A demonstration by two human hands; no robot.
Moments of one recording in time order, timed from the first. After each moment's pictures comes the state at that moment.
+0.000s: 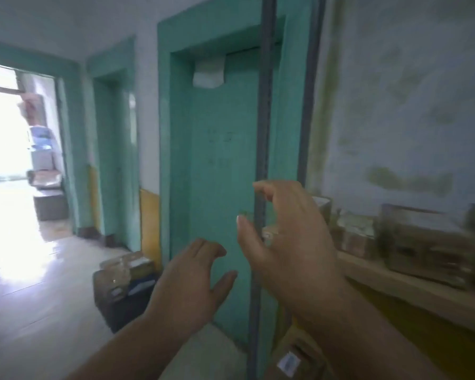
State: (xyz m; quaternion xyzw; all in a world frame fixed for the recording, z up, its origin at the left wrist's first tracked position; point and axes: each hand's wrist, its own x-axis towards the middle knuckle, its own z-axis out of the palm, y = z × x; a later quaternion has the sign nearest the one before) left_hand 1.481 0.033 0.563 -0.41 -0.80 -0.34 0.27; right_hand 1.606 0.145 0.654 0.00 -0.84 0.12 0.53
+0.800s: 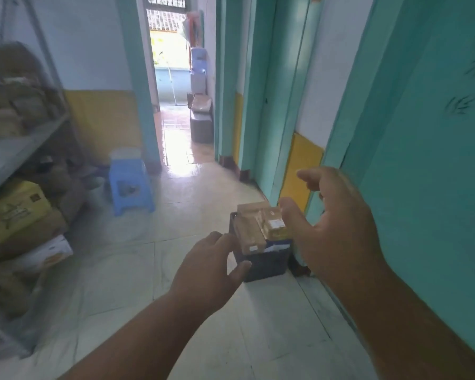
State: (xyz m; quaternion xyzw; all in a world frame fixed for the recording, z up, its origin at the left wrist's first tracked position) left_hand 1.009 -0.201 0.444 -0.11 -0.95 -0.27 0.11; right_hand 1.035 -0.024 0.553 0.09 -0.89 0.32 0.31
